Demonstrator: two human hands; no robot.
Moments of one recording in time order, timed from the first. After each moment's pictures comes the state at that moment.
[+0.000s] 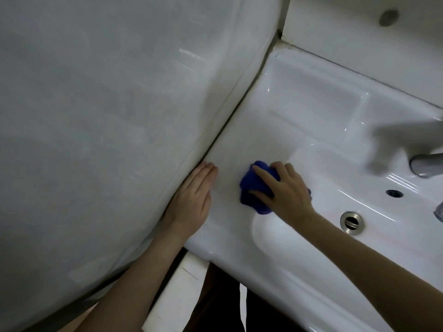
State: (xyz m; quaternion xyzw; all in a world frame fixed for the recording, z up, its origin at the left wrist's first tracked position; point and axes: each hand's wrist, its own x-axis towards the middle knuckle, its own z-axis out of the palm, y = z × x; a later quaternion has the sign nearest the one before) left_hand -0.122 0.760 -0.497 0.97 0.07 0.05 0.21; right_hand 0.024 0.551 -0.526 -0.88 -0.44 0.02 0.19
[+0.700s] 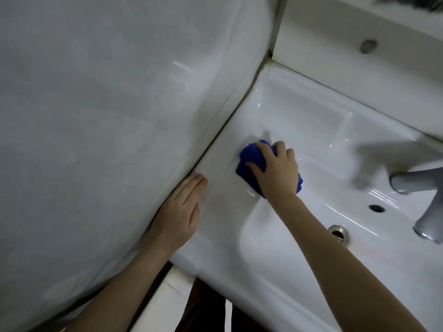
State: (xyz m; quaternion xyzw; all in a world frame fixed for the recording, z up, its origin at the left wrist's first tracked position) left_hand -0.121 0.759 -0.495 0.97 0.07 0.08 0.22; right_hand 0.077 0.595 -0.523 -0.95 -0.25 0.02 0.19
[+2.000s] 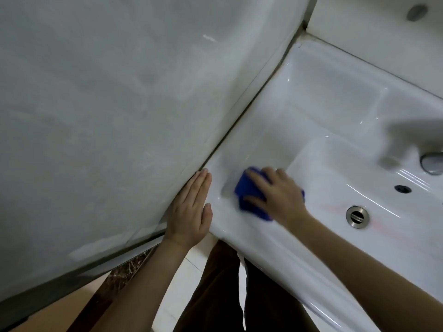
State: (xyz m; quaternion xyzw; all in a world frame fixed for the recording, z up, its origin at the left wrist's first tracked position) left_hand -0.196 0.746 -0.491 0.97 0.15 0.02 0.20; right_hand -0.024 0.569 -0.524 -0.86 -0.48 0.03 0.17
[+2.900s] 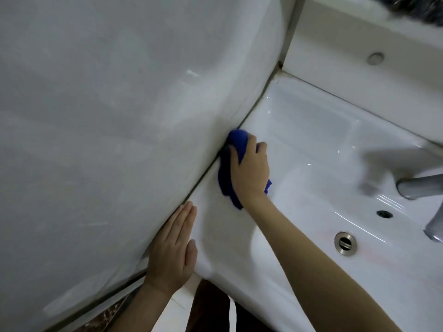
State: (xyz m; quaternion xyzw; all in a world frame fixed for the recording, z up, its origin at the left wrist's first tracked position) left_hand -0.192 0.746 -0.492 0.97 0.14 0.03 0.20; right_hand 0.036 0.682 -0.499 -0.93 -0.13 0.04 0.34
